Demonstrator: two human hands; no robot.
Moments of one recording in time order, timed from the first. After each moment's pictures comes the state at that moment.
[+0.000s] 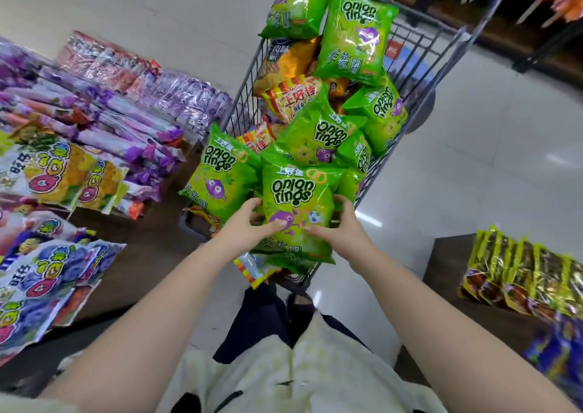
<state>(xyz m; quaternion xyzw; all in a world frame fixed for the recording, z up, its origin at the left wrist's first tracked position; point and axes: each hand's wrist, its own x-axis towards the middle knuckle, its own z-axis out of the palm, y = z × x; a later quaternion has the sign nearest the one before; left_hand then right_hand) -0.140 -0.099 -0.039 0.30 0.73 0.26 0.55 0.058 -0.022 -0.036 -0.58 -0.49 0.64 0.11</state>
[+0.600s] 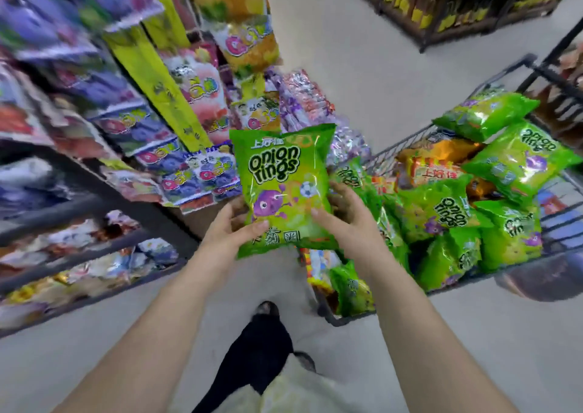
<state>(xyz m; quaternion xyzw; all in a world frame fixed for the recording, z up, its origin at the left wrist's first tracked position) -0.112 -0.283 0.056 0.00 0.64 0.71 0.30 -0.028 -0.083 0.067 -0.21 -0.64 0.74 0.05</state>
